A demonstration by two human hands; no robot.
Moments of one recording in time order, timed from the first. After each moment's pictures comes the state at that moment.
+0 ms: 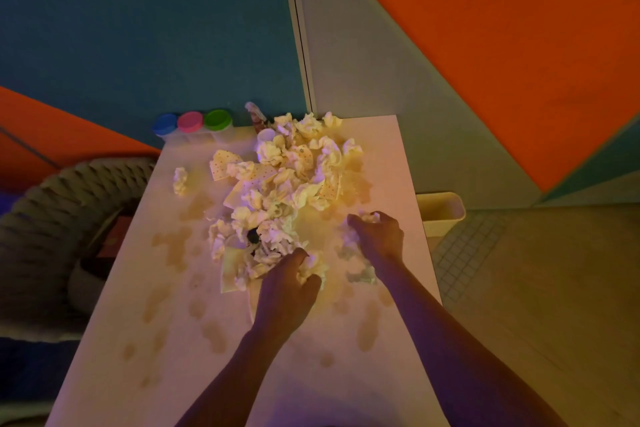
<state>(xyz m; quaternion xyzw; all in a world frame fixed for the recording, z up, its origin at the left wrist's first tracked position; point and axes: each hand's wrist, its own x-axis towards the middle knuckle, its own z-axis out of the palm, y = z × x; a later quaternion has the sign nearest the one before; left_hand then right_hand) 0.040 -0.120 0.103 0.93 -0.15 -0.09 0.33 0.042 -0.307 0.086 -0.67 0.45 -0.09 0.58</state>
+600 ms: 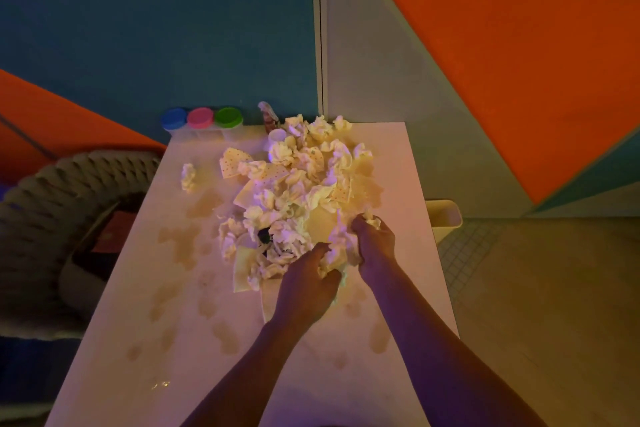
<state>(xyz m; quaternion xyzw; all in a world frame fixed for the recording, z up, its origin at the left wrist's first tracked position) 0.056 -0.113 0.112 0.91 -0.18 -0.14 0.35 0.066 -0.252 0.093 -0.43 0.47 -0.14 0.76</state>
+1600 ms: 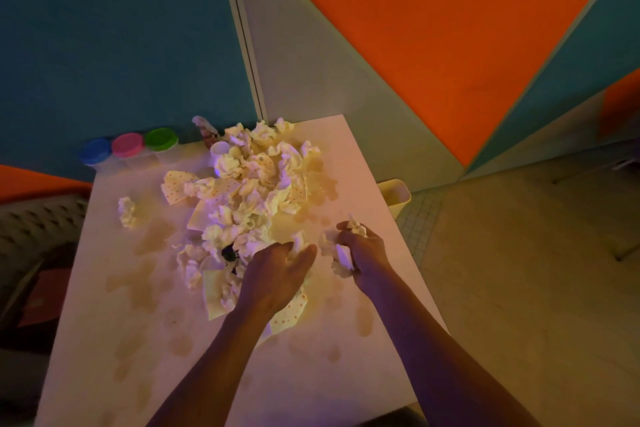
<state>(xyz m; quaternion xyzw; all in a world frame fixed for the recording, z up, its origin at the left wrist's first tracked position) 0.095 -0.103 0.124 0.90 -0.28 -0.18 0.26 0.012 -0.252 0.103 -0.41 0.45 -0.14 0.78</state>
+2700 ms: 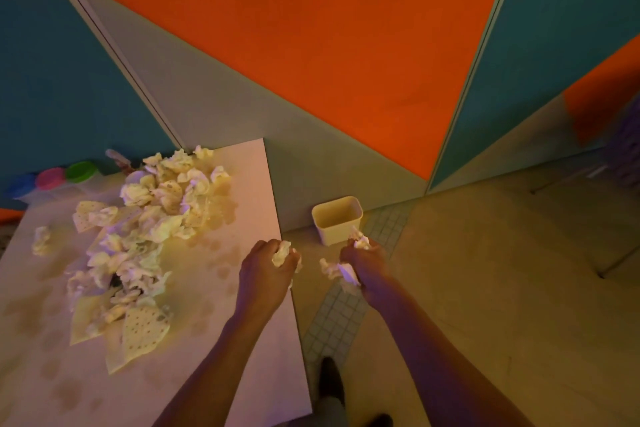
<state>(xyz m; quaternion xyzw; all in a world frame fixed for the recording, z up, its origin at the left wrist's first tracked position) -0.098 -0.363 0.116 0.91 -0.23 -0.06 0.34 -0.198 -0.518 0.092 -0.49 0.44 -0.14 0.73</state>
